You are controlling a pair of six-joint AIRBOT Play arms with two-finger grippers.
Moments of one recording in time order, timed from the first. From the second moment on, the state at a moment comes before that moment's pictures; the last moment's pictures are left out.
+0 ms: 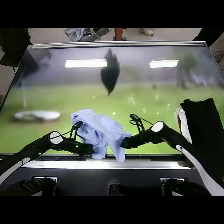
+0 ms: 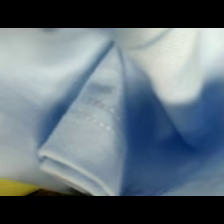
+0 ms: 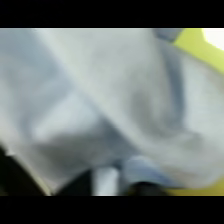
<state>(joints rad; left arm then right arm) -0.44 -1.19 0.51 0.81 -0.85 -1.43 0.33 -1.34 0.64 -0.65 0.93 1.00</state>
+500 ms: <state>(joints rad) -0.31 -0.89 0.95 1.47 -1.08 -1.59 0.37 -1.04 0.99 -1.33 0.96 1.17</state>
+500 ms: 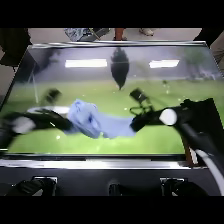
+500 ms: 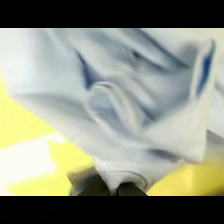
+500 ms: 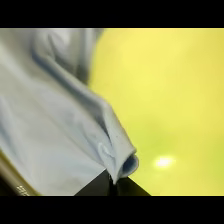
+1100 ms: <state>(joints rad) -0.05 -0.73 1.71 1.63 -1.04 -1.65 0.38 -0.60 1.49 -2.03 1.07 1.39</state>
